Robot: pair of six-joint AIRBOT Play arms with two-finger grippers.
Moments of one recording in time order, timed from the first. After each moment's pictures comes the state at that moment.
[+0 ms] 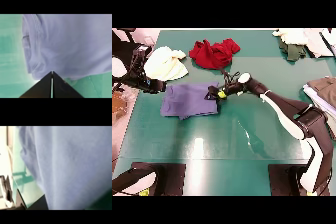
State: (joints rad) left arm -0.07 -1.11 1.24 1.55 -1.23 -1.54; right arm 0.52 -1.99 1.73 -0.49 1.02 1.40
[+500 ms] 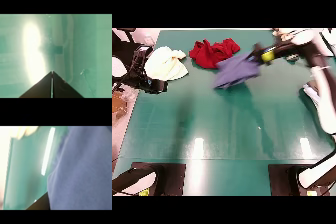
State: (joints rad) left arm -0.07 -1.11 1.24 1.50 -1.24 -1.54; right arm 0.06 -1.80 1.96 -0.74 1.25 1.57
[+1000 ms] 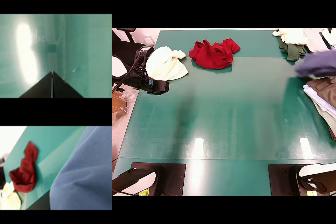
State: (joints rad) left arm -0.07 -1.11 1.24 1.44 -1.25 -1.54; right arm -0.76 -1.66 1.94 -0.65 1.43 1.64
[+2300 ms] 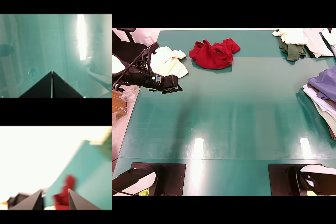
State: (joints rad) left arm -0.07 -1.11 1.24 1.06 -1.25 -1.54; right arm -1.01 -1.43 2.00 -0.23 1.45 1.72
